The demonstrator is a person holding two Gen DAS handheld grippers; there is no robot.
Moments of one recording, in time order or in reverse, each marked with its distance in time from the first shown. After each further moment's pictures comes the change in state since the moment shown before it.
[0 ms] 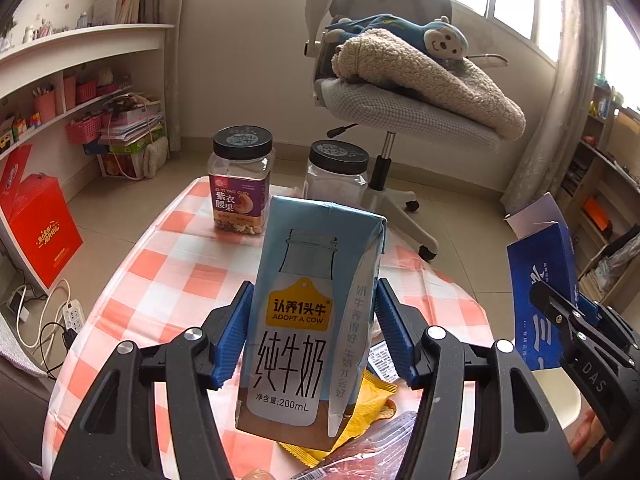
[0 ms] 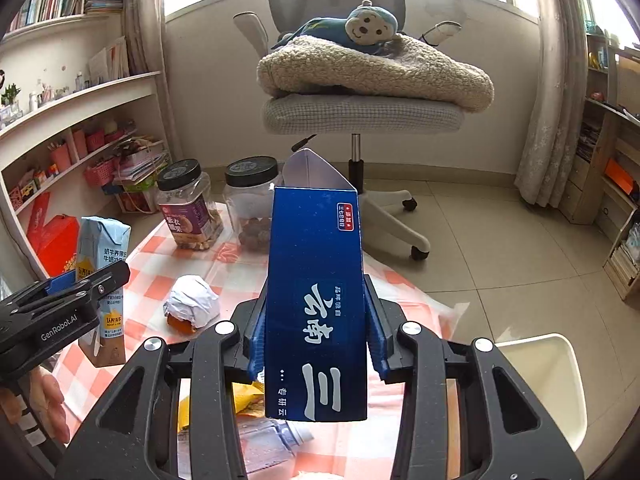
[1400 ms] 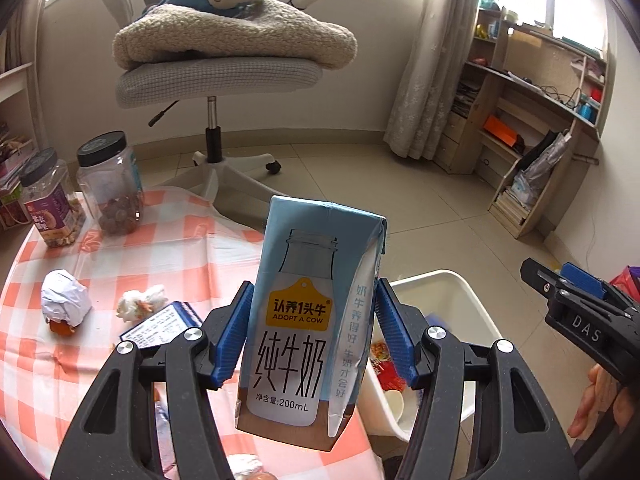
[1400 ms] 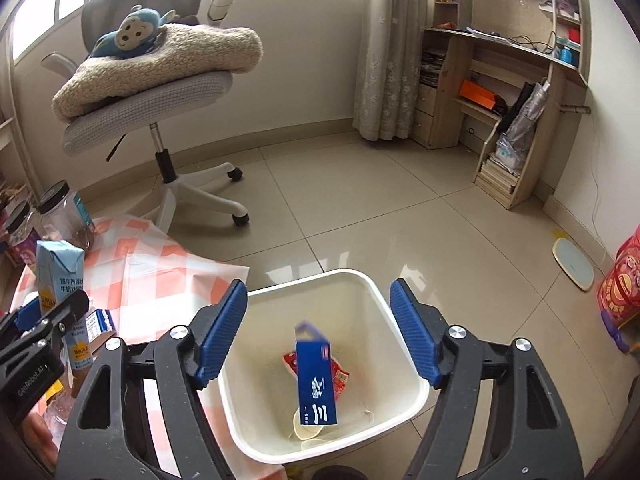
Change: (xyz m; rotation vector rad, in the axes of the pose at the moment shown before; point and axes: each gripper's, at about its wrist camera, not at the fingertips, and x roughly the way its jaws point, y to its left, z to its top) left arm 0.015 -0.241 -0.055 0.266 0.098 -0.320; right arm -0.064 -0.229 -0.055 0.288 0.095 -0.434
